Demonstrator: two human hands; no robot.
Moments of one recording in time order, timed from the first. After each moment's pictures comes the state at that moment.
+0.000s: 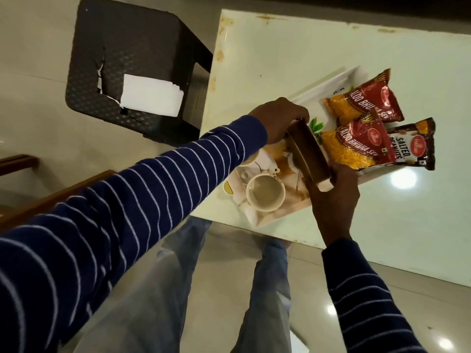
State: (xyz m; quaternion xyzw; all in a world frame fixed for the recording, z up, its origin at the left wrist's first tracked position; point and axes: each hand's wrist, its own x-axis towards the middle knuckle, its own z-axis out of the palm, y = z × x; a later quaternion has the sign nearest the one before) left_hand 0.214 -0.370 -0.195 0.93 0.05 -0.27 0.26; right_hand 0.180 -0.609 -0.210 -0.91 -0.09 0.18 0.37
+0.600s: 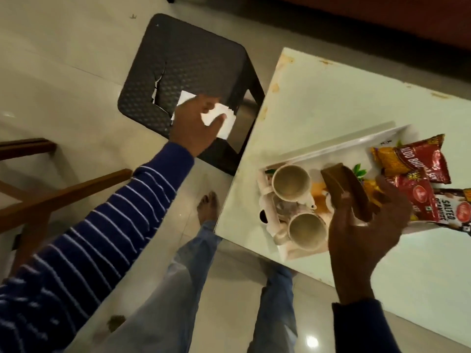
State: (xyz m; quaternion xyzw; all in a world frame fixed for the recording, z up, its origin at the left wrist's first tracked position) left_hand 0.050 -0.207 -0.145 0.81 0.46 0.08 0.34; right_hand 0.156 -0.515 -0.120 -0.88 -0.17 0.02 0.44
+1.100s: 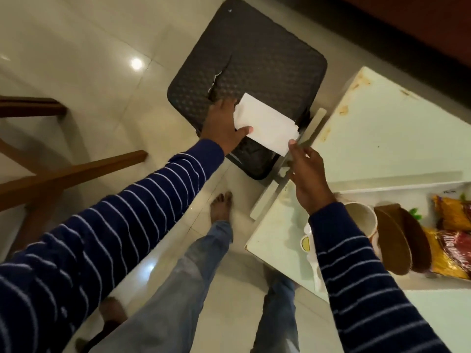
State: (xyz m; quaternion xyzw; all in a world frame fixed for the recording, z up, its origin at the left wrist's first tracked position) left_hand -0.013 -0.120 -0.210 0.80 0.51 -0.04 0.31; right_hand 0.116 -0.277 -0.189 -0.73 0.08 0.53 0.43
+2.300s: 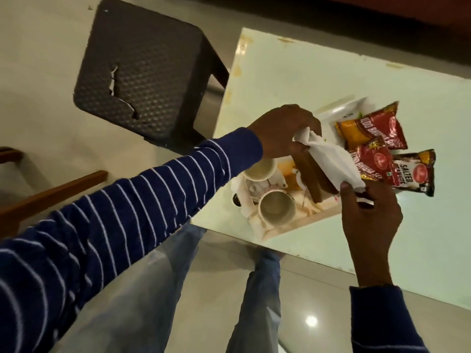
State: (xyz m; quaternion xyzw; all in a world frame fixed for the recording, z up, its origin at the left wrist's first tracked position) left_hand 0.189 -0.345 -0.146 0.91 0.05 -0.12 0.38; right_hand 0.199 -0.595 -0.140 -0.93 -0.07 0.13 0.35
